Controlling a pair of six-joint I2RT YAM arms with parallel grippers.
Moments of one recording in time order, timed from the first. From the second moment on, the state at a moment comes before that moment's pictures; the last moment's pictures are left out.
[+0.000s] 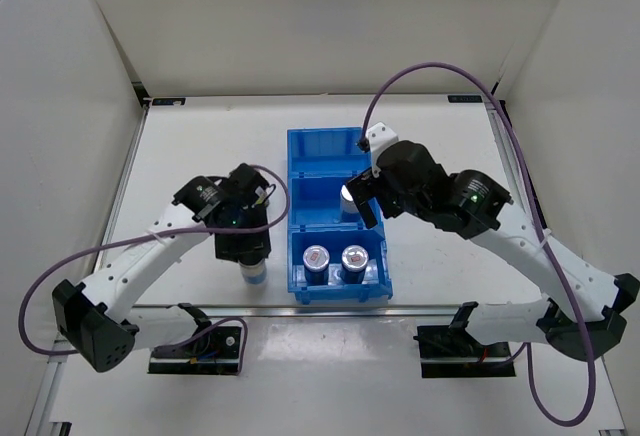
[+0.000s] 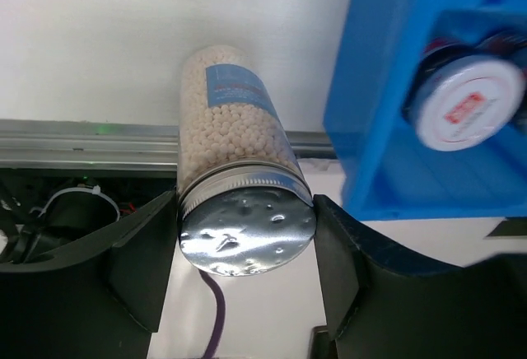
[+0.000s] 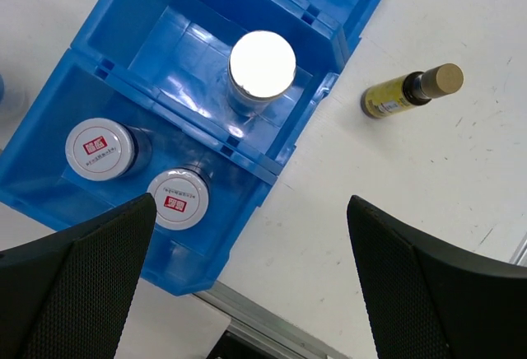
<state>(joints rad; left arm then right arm) -0.66 1.19 1.15 -1.28 -0.06 -0.77 0.98 1.22 1.50 -1.03 0.33 0.14</state>
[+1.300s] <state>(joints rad) -0.70 1.84 1.85 -1.18 -0.07 -0.55 0.96 1.03 1.53 -1.33 0.52 0.33</state>
